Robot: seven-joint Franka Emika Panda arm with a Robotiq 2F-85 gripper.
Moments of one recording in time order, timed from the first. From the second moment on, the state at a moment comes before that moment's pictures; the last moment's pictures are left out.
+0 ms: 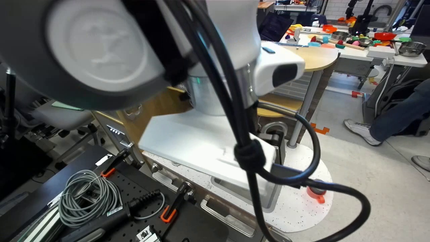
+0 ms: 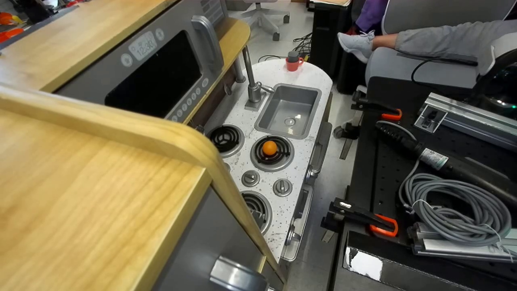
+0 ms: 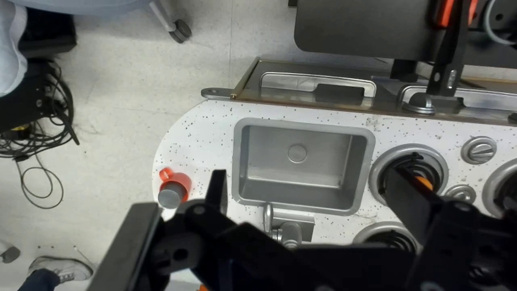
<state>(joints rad) -0.10 -0.15 -0.50 -2.54 -0.22 2.53 -0.55</state>
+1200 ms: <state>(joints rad) -0.48 0.91 -0.25 -1.72 0.02 2.54 -0.51</state>
